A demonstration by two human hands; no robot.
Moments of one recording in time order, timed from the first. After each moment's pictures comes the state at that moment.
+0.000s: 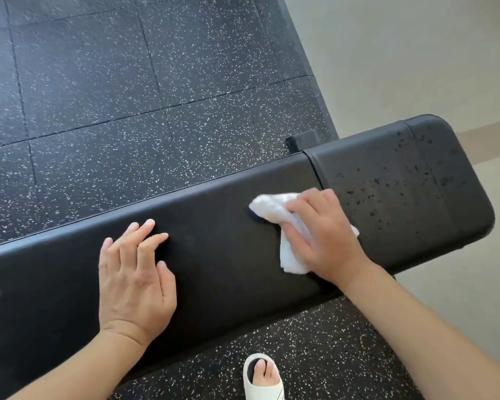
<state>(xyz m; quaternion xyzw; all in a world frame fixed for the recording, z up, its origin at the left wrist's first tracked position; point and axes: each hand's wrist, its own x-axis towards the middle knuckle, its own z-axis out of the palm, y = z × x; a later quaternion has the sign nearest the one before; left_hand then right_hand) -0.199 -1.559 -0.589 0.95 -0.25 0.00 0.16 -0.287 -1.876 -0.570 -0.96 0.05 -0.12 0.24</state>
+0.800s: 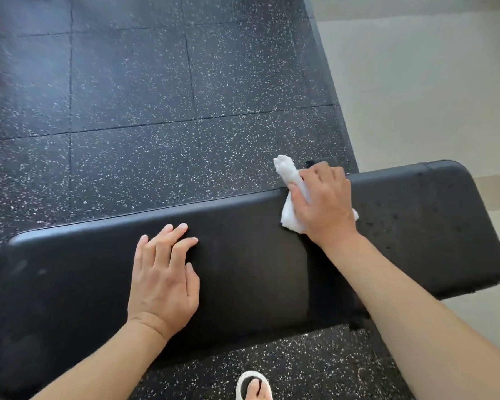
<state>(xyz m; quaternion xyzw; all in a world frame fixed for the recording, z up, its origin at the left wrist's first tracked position) -0.200 -1.558 -0.583 0.95 -0.25 -0.03 0.16 -0.195 -1.881 -0.574 -0.97 0.15 -0.11 0.12</state>
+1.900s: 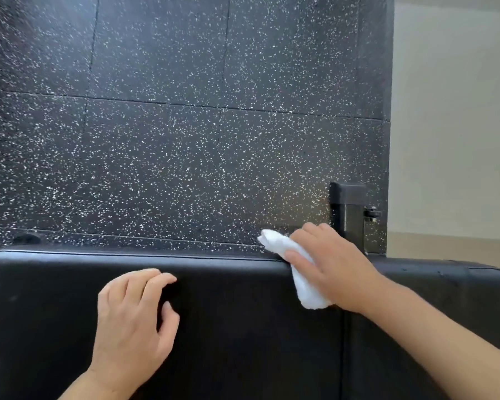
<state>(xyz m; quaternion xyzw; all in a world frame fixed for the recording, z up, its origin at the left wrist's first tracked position) -0.169 -1.588 -0.564 0.98 -0.14 -0.05 0.14 -0.117 -1.949 -0.551 -0.92 -0.07 0.32 0.22</state>
